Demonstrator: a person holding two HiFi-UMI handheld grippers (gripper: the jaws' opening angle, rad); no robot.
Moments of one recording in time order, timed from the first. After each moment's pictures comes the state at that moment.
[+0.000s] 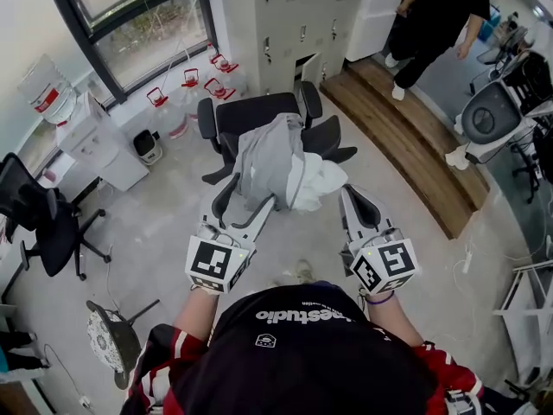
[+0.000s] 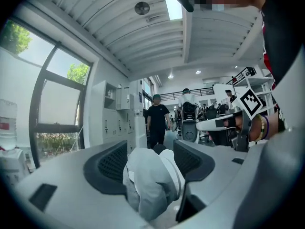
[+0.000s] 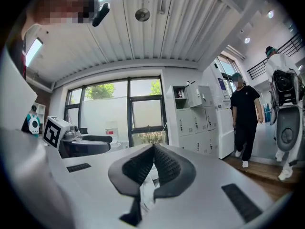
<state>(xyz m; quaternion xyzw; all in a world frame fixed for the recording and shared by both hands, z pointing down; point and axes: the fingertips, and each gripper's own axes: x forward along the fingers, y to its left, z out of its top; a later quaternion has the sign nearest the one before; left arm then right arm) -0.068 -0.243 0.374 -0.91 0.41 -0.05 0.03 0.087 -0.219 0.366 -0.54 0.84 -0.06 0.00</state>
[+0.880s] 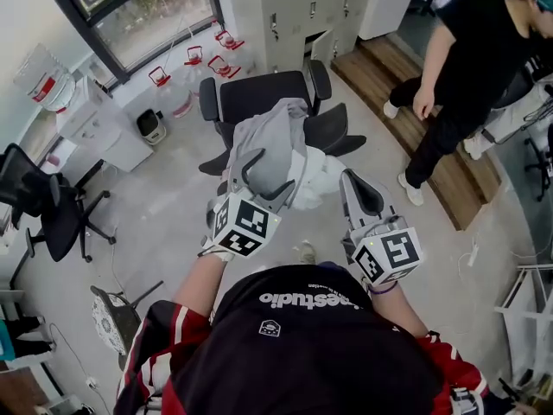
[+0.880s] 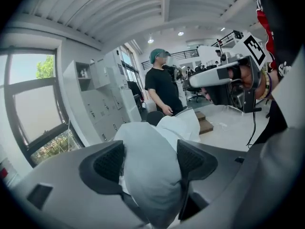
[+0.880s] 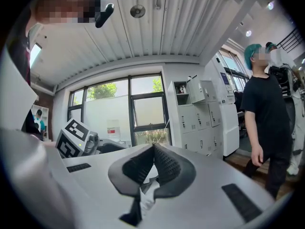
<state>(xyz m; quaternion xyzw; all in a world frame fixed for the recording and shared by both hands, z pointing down) 0.011 -0.327 0.465 -0.89 0.35 -0.28 0.05 0.116 -0.284 0.390 -0.52 0.85 -0.08 0.00</state>
